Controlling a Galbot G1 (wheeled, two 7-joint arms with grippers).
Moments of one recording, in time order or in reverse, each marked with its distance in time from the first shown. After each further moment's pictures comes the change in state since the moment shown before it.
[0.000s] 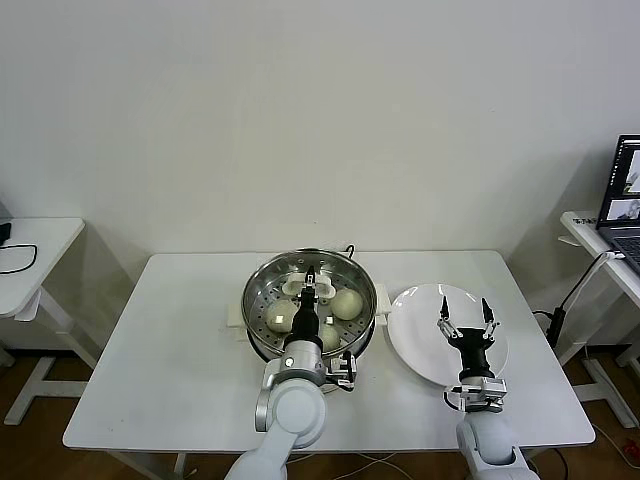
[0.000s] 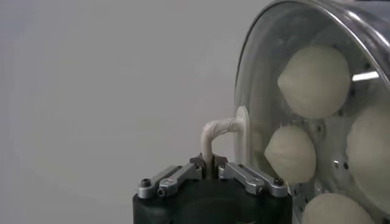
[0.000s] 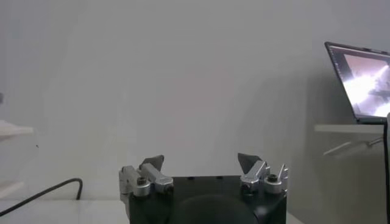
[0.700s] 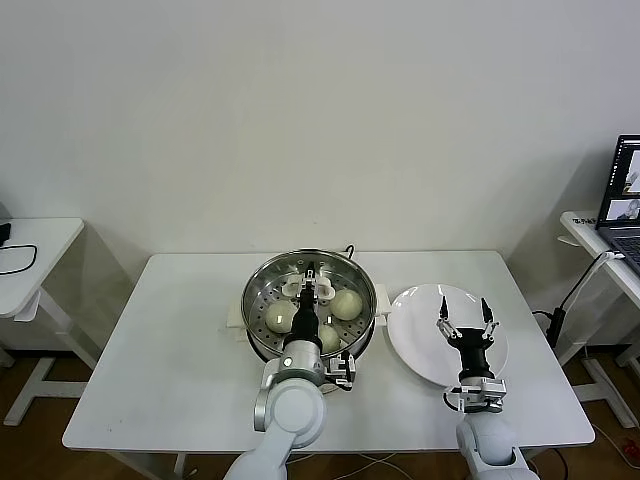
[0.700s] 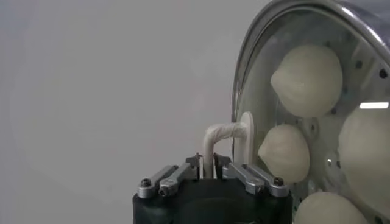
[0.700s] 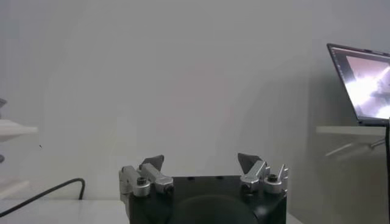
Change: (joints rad) left arm 0.009 -0.005 -0.011 -0.006 -0.028 -0.010 -0.013; right arm -0.004 -0.002 -0.002 0.007 -0.003 0.000 0.000
